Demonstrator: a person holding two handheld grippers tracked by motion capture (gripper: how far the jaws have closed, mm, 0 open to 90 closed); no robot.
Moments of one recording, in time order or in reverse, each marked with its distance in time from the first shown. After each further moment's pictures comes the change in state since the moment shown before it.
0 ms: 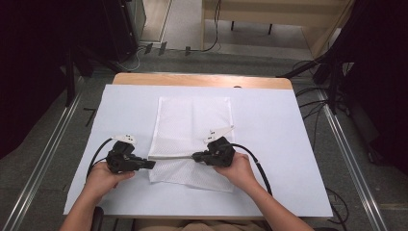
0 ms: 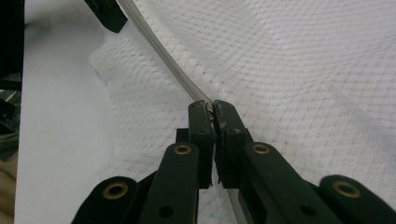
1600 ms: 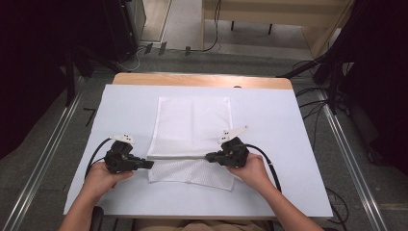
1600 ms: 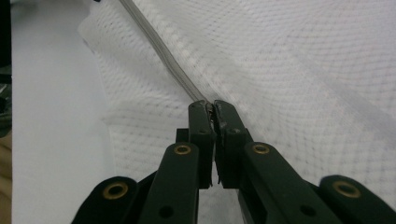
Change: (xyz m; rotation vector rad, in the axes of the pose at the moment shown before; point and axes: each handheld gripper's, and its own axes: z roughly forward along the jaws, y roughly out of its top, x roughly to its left) left arm 0.004 -0.002 -0.003 -0.005 -0.004 -0.019; right arm -0.014 -0.020 -0.029 0.034 -0.035 0.018
